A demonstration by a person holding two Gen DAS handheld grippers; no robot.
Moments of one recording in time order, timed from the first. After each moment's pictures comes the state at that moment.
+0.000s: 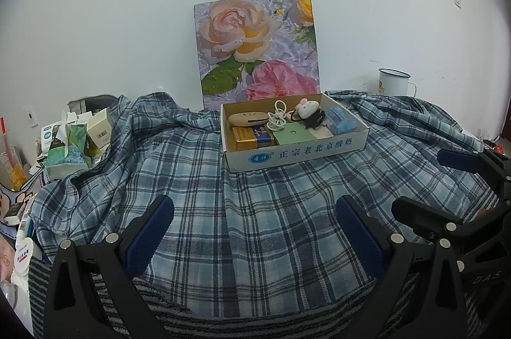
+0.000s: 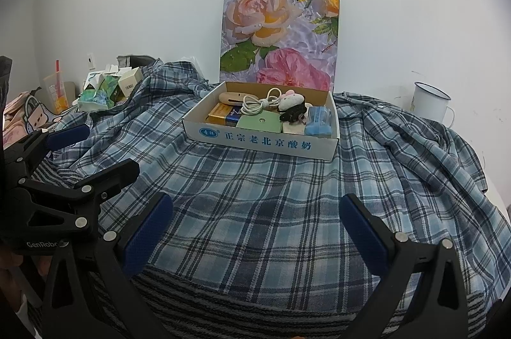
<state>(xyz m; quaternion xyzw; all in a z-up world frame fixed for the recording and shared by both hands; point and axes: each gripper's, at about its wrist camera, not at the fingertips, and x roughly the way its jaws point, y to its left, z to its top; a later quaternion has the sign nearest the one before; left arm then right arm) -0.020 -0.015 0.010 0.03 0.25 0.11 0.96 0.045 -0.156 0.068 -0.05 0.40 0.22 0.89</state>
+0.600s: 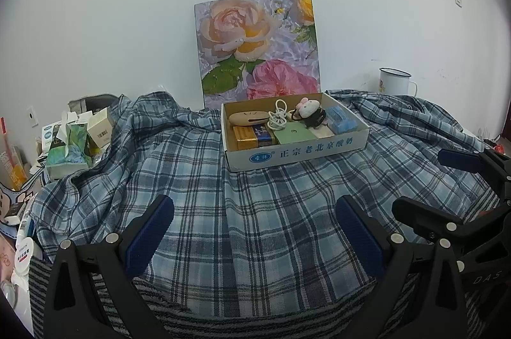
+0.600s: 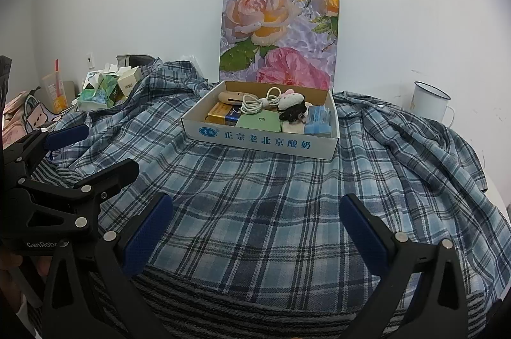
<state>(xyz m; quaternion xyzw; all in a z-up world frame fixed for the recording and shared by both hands) -0.017 -0.015 0.011 0.03 0.25 0.11 0.96 0.046 -0.157 0.068 -0.05 0.40 0.22 0.89</state>
